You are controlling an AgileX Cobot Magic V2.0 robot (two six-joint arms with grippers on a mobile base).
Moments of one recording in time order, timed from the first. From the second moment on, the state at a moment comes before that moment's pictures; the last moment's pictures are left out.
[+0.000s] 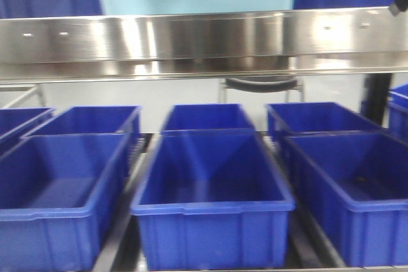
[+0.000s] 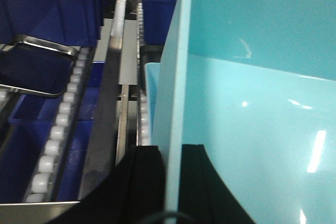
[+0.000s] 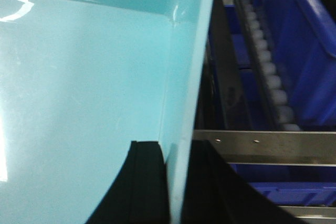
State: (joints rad) left arm -0.46 1.54 -1.98 0.46 0.98 -0.53; right arm 0.48 1.57 -2.01 -0.38 1.23 0.46
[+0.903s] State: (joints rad) left arm -0.46 1.54 -1.98 0.45 0.98 -0.53; right arm 0.48 1.57 -2.01 -0.38 1.24 0.46
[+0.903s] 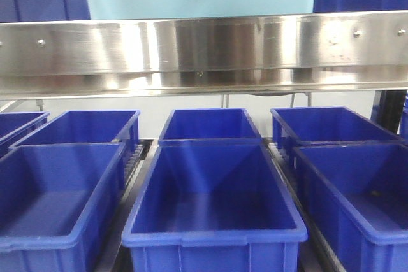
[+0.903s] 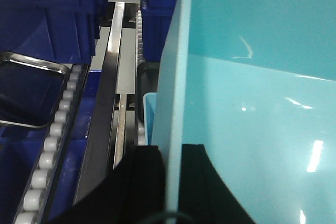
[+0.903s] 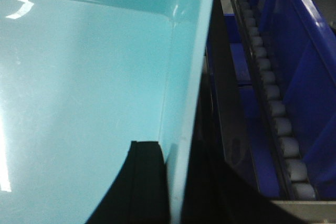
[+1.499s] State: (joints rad) left arm -0.46 1.54 -1.98 0.45 0.98 -0.53; right arm 0.48 1.57 -2.01 -0.38 1.24 0.46
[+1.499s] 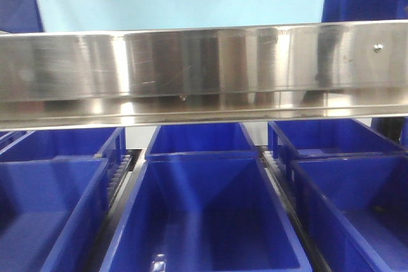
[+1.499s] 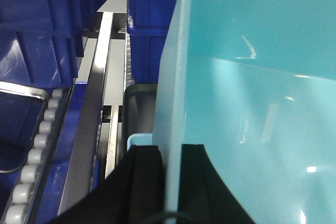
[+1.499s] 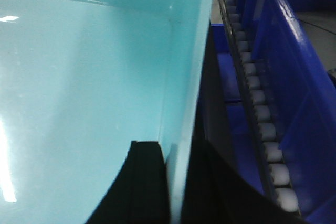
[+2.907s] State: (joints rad) left arm -0.46 1.54 -1.98 0.45 0.98 -0.53; right arm 0.48 1.57 -2.01 -0.38 1.24 0.46
